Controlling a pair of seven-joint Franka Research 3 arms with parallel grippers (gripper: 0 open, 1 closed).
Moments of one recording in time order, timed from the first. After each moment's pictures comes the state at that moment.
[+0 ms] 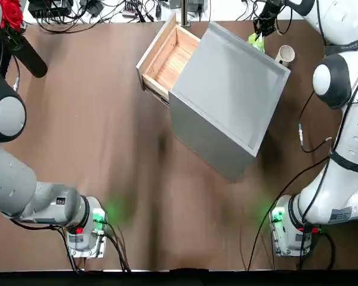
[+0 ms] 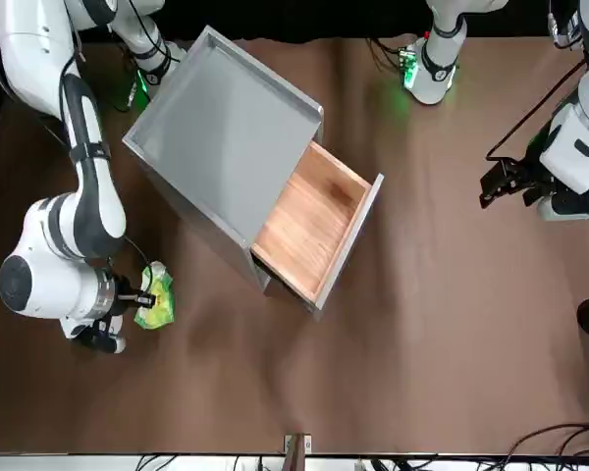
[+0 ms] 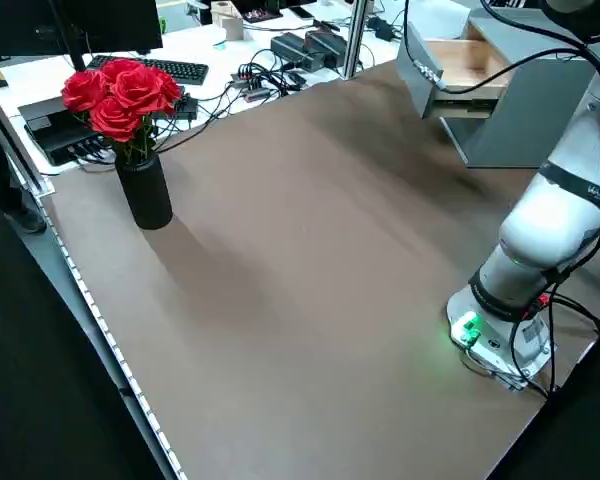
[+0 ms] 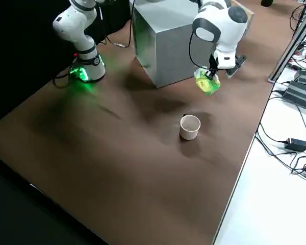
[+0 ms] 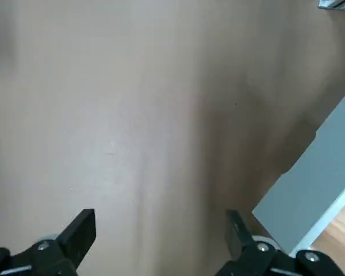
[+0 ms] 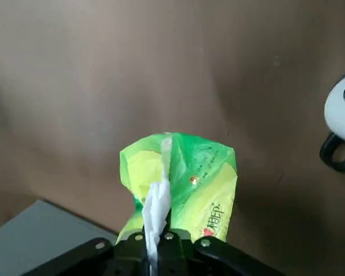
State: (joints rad) left arm -0.04 0.12 -0.13 -1.43 -0.03 1.60 -0.22; right arm 0.11 0.64 -0.01 -1.32 0.22 1.86 0.22
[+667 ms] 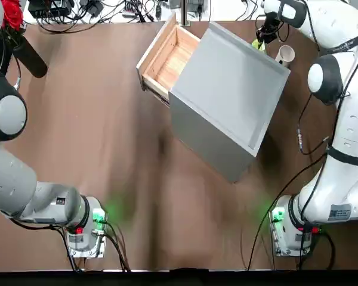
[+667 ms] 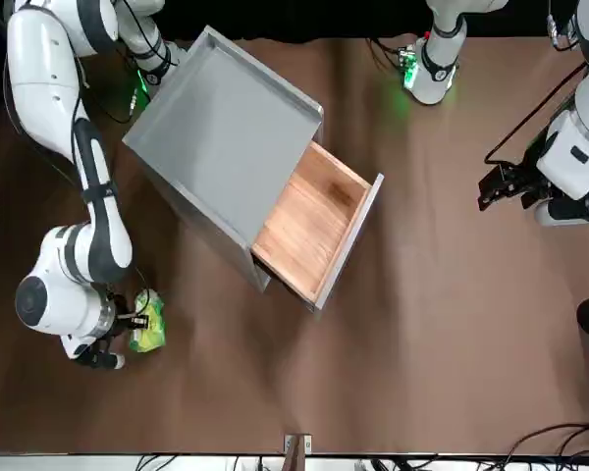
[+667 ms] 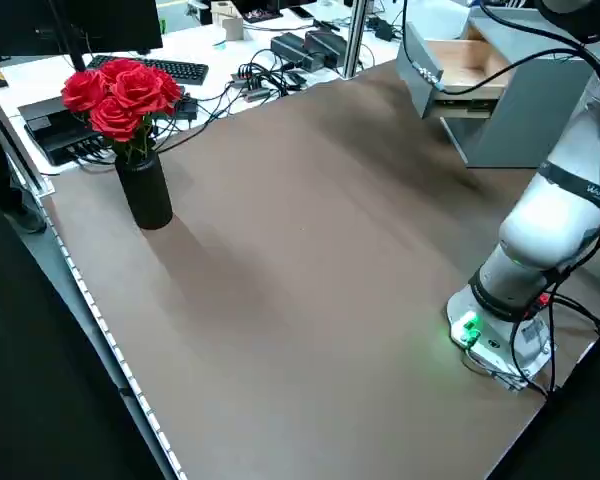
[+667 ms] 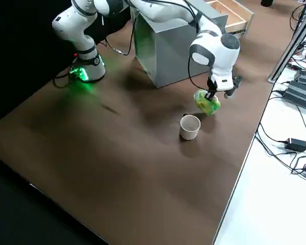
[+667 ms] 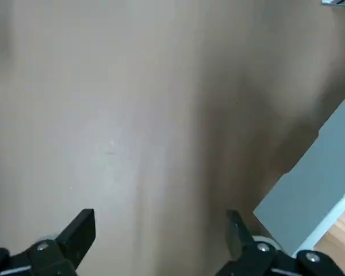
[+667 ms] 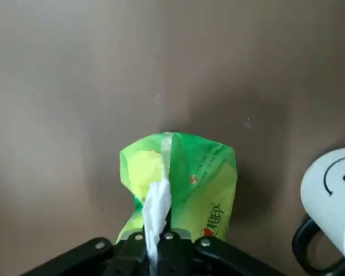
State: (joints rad) left arm -0.04 0.13 -0.13 -1.43 -0.03 1.60 -0.22; right arm 0.06 0.78 -0.01 -1.32 0.15 2.07 0.07
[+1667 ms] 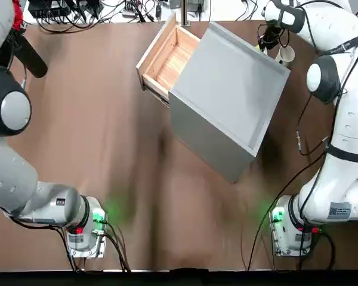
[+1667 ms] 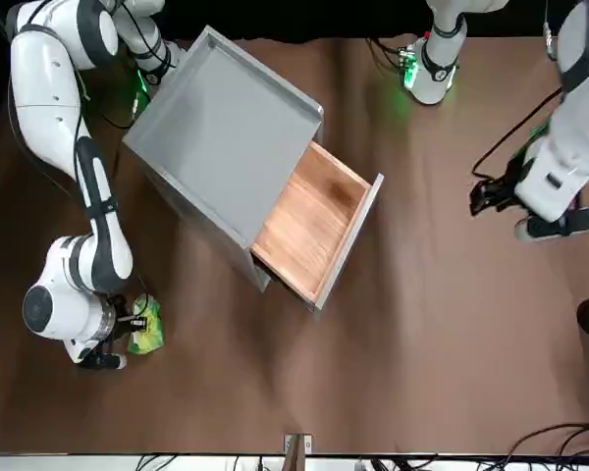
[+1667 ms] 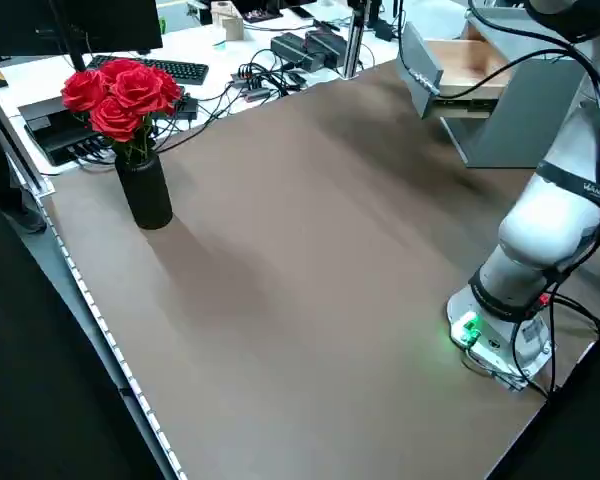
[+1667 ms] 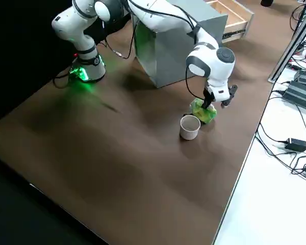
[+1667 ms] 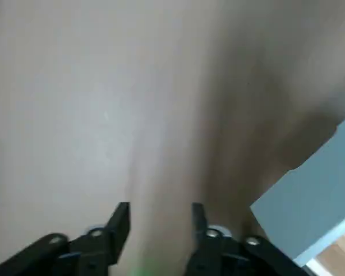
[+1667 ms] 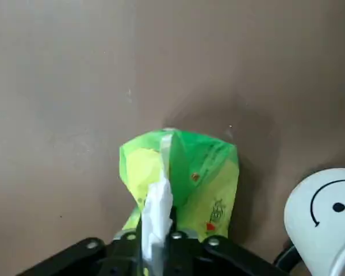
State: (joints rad) left arm -0.07 0.19 -0.13 -1.44 -0.03 1.55 -0.38; right arm 0.03 0.82 0.00 -1.32 0.14 2.10 -0.03
